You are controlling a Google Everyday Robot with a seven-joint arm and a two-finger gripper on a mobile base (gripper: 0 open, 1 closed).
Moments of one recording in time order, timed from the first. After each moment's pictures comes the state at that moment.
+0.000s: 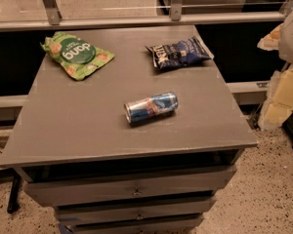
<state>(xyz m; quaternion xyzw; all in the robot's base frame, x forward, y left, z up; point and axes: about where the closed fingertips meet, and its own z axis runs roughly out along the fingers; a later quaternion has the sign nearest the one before) 0.438 -0.217 0.977 -0.60 0.78 -0.04 0.16</state>
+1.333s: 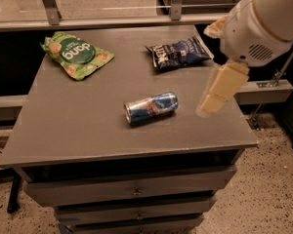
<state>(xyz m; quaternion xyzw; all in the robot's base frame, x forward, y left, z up) 0.468 -0.117 0.982 -0.63 0.73 0.00 0.27</state>
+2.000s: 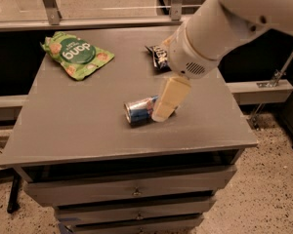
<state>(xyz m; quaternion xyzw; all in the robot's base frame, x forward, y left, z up) 0.504 -0.037 0.933 -0.66 0.69 0.04 0.29</state>
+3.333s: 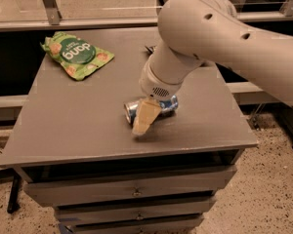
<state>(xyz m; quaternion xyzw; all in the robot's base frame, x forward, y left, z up) 0.519 0.010 0.841 -0.67 0.71 0.07 0.21</state>
